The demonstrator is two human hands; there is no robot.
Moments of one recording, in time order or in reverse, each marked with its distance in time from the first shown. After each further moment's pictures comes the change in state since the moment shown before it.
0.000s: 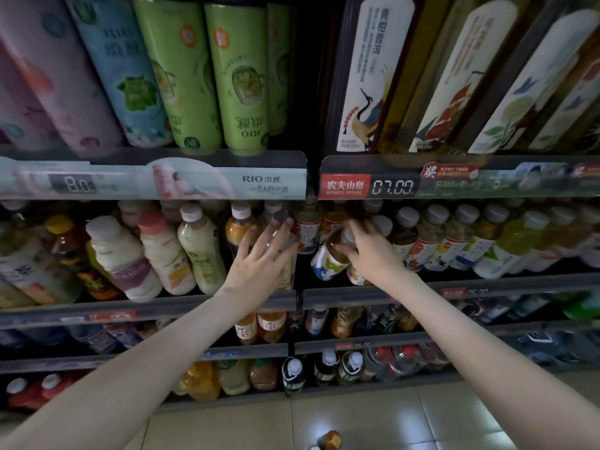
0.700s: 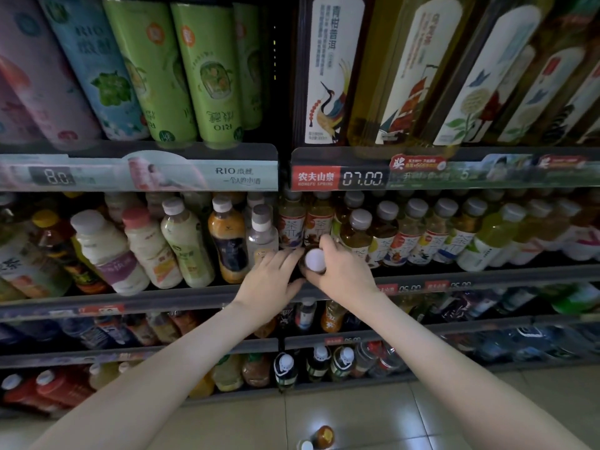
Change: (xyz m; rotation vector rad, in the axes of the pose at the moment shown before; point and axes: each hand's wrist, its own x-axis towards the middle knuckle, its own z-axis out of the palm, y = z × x) left_hand 0.007 0.057 -0.021 -0.441 -0.220 -0.156; right_hand -0.044 -0.020 0.010 0.028 0.055 -0.101
